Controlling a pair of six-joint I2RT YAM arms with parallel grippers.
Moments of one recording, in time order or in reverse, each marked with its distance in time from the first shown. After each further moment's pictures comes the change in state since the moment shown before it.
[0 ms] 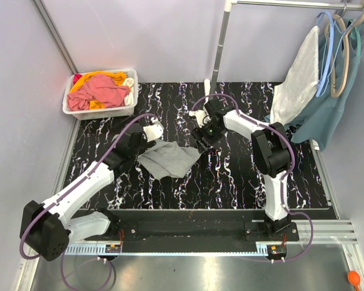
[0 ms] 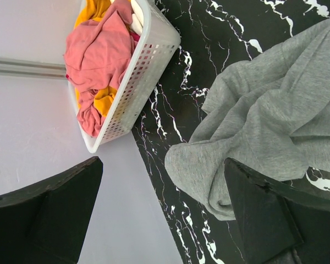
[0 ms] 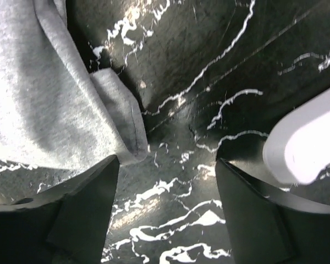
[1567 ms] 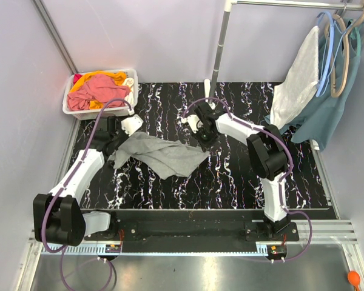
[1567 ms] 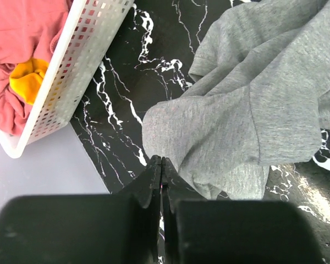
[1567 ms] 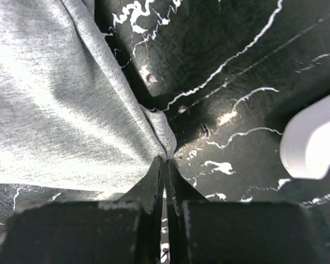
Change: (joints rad) left arm 0.431 0.124 0.042 -0.071 0.506 0.032; right arm 0.095 0.004 0.011 -0.034 0.190 -0.039
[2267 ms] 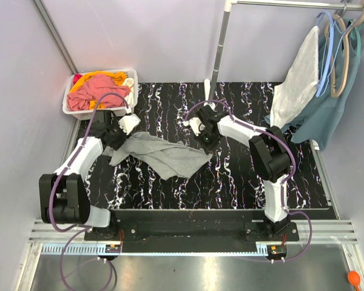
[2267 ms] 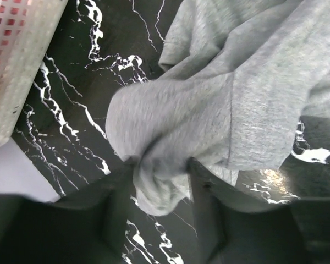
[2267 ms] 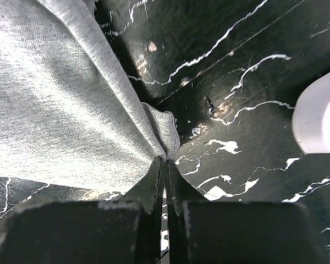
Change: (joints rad) left arm 0.098 0.166 0.092 -0.105 0.197 0.016; right arm 0.000 -0.047 -0.064 0.001 0.028 -0.004
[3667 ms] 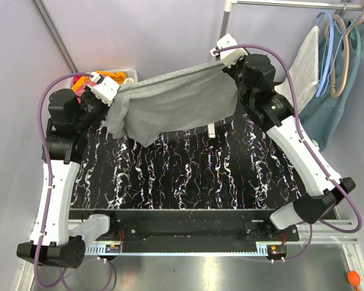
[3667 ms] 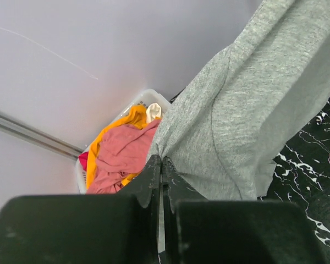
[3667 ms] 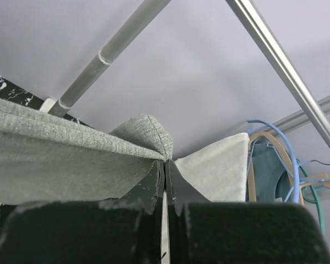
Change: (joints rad) left arm -0.039 -0.353 0.401 -0.023 0.134 -0.211; right arm 0.006 -0.560 0.282 0.399 0.662 -0.405
